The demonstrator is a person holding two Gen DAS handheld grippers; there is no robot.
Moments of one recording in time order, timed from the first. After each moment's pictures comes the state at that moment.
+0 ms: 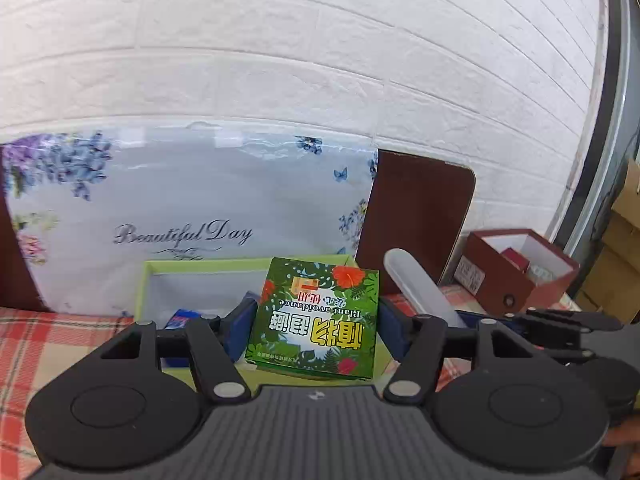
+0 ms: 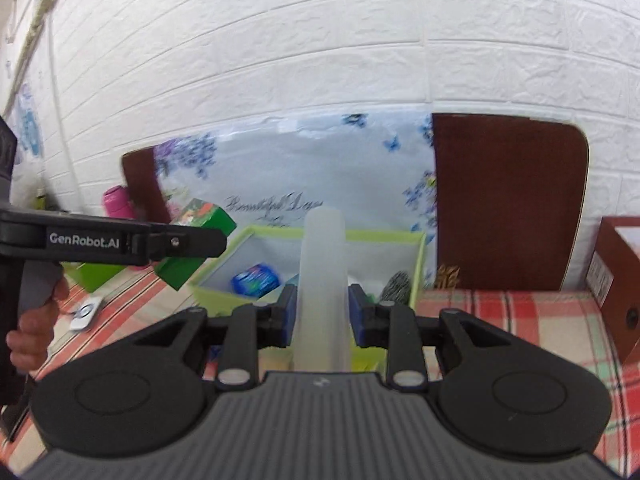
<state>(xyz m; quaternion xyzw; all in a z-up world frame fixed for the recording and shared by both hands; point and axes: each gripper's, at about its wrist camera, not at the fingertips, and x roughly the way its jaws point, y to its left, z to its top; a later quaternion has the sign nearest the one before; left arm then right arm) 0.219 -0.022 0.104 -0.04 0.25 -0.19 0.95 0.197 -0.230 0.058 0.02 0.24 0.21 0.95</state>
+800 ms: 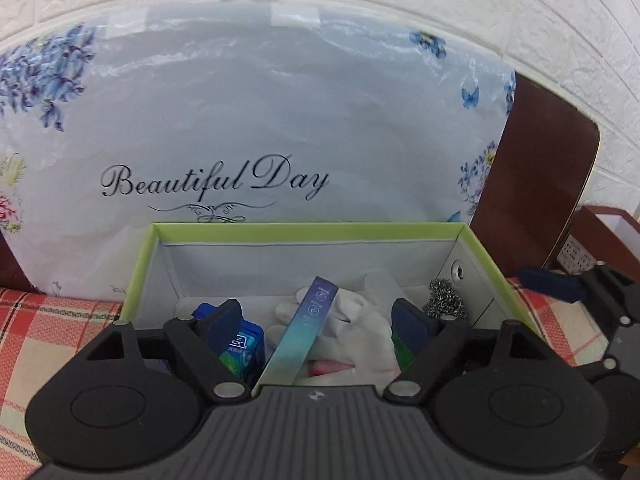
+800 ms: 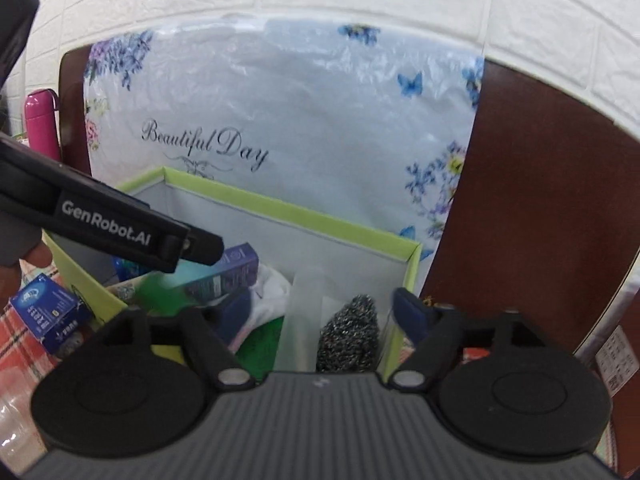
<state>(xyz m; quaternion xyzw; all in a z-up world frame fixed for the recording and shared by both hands) 0.324 -0.020 0.029 -0.03 0.31 -0.10 0.94 0.290 -0.188 -0.025 -0.12 0.23 0.17 0.95</state>
